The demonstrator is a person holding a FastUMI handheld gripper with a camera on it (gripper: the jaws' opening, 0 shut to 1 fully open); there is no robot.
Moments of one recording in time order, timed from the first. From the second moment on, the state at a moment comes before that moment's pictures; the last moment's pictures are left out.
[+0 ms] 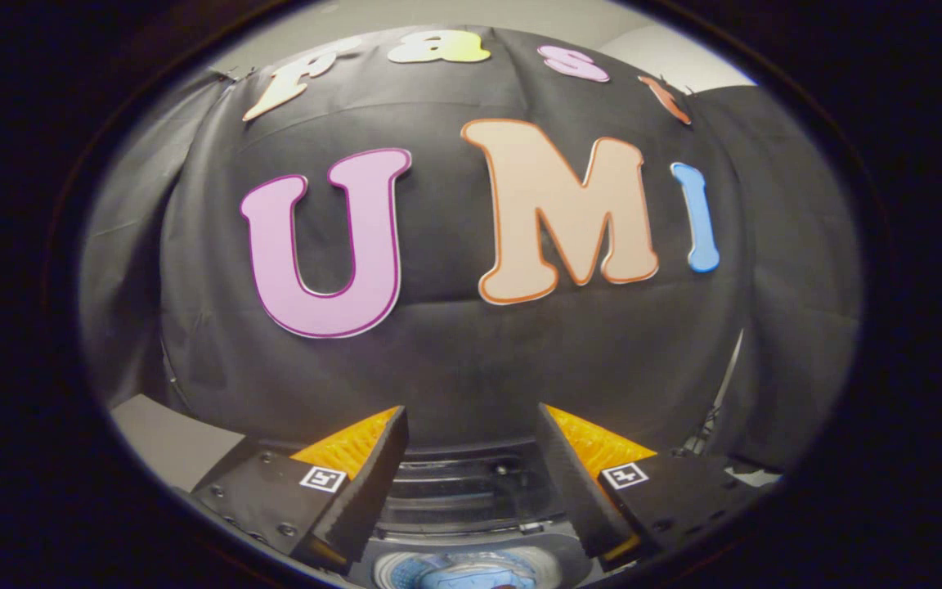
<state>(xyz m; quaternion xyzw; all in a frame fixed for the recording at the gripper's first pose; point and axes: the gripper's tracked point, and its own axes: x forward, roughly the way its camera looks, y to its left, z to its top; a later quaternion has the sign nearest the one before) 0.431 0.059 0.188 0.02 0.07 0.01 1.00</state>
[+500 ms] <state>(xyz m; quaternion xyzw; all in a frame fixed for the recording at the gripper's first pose) 0.484 0.100 0.118 -0.03 0.14 0.05 0.99</state>
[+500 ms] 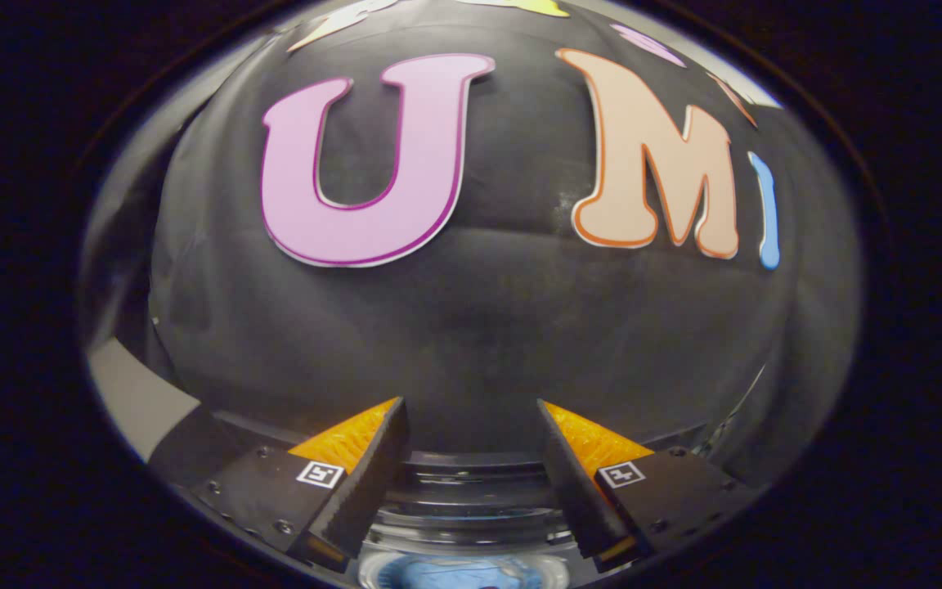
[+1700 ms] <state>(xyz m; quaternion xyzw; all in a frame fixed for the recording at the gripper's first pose) 0.422 0.094 0.122 -0.04 0.12 0.04 0.99</state>
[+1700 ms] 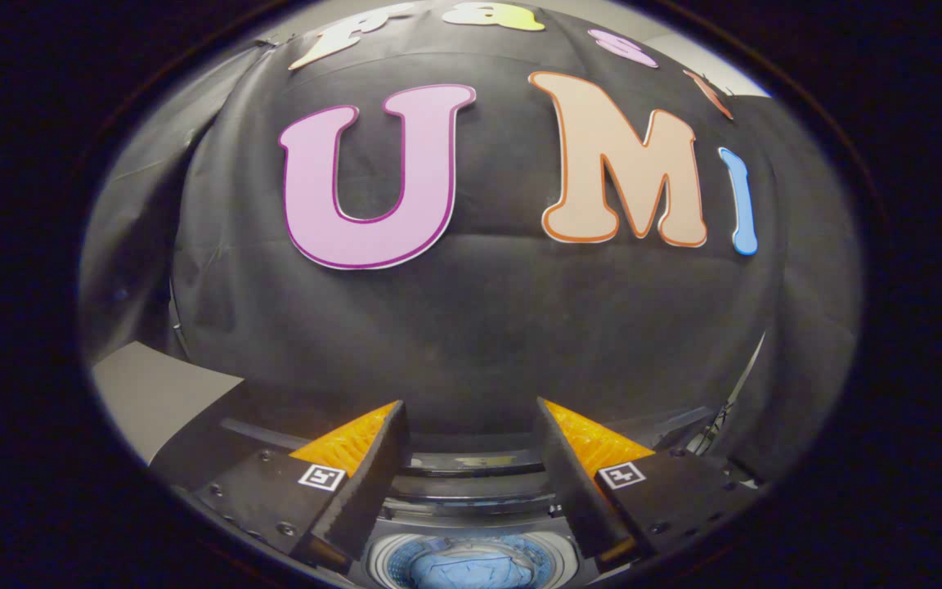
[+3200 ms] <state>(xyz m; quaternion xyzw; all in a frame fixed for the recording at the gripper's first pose) 0.394 0.091 0.118 -0.05 0.10 0.04 0.99</state>
